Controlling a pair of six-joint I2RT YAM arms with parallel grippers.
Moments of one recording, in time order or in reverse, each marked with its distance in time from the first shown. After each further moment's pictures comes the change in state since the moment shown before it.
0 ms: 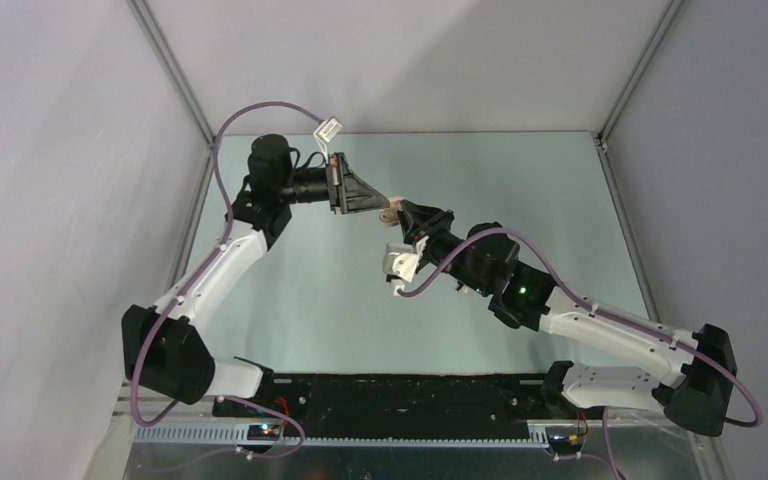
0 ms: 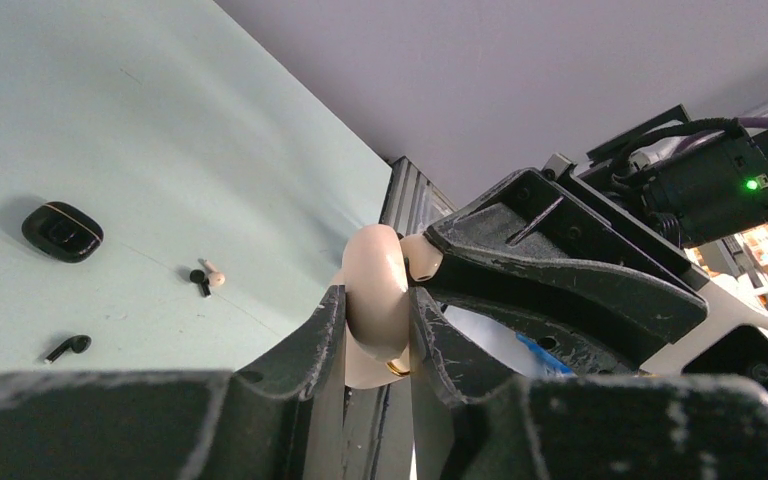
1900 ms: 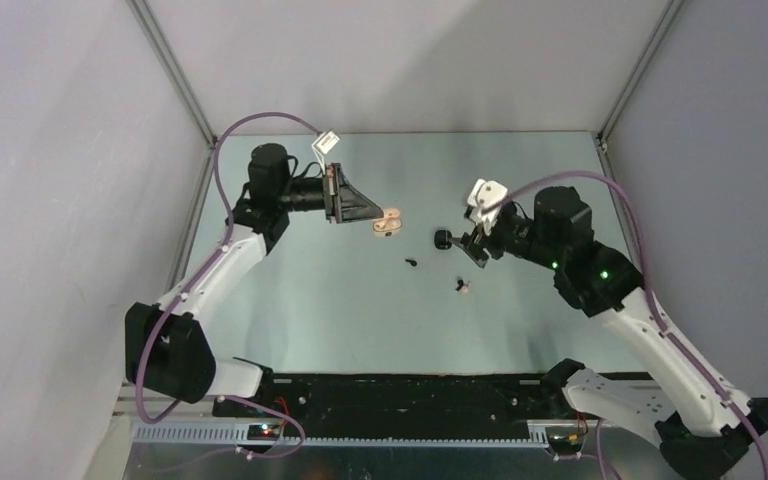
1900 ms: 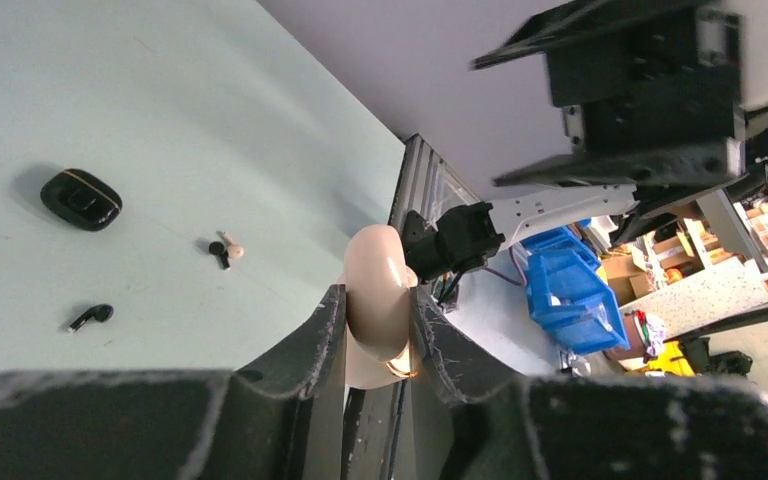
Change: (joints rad) left arm 0.039 0.005 -0.076 0.022 0.051 0.059; right arm -0.318 -0.183 0.210 -0.632 -0.344 0.615
